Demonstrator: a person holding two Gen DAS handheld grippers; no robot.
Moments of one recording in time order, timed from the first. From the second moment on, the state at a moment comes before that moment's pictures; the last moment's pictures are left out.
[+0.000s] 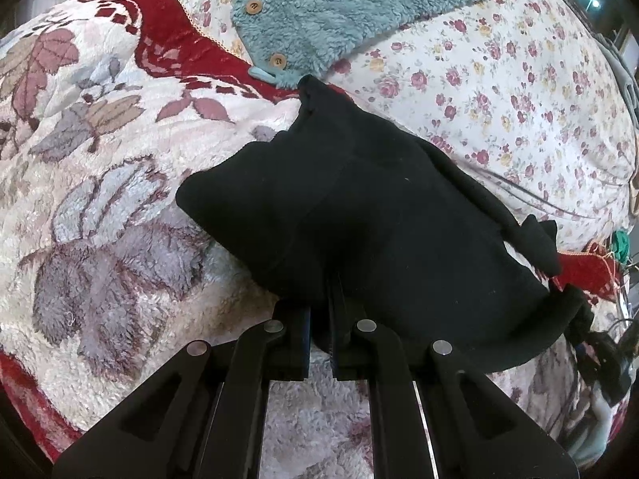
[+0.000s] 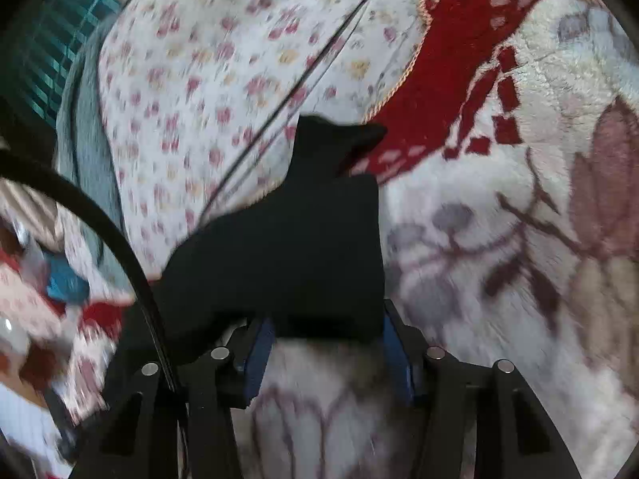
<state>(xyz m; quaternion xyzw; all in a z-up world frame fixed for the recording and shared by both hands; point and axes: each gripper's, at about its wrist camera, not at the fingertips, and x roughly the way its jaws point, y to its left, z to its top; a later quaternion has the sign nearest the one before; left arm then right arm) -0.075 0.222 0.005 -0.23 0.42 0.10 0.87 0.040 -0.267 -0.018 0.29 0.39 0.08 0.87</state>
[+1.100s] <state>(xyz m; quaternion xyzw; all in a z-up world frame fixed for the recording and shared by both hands) -0.089 0.237 0.007 -0.32 0.43 0.03 0.84 -0.052 -0.349 -0.003 0.41 0.38 0.06 0.83</state>
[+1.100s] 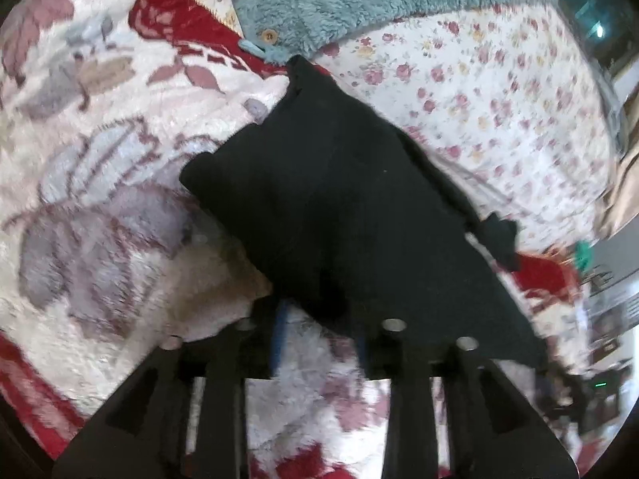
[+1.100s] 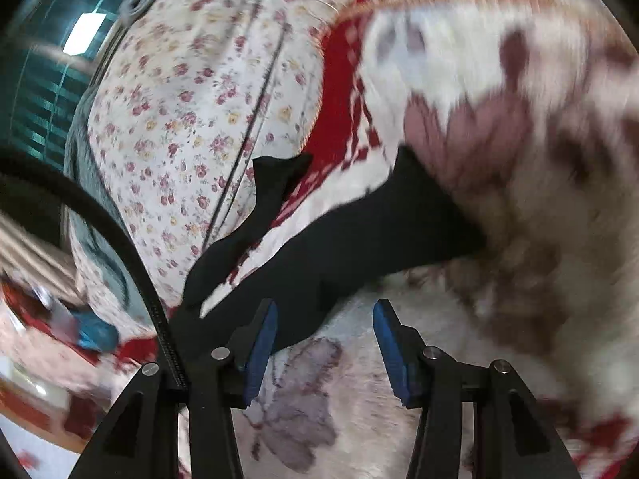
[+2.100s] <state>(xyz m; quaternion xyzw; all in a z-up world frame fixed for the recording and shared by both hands) -0.130 0.287 0.054 -0.33 0.38 0.09 0.86 -0.076 -0.319 0.010 0.42 0.35 0.15 0.83</state>
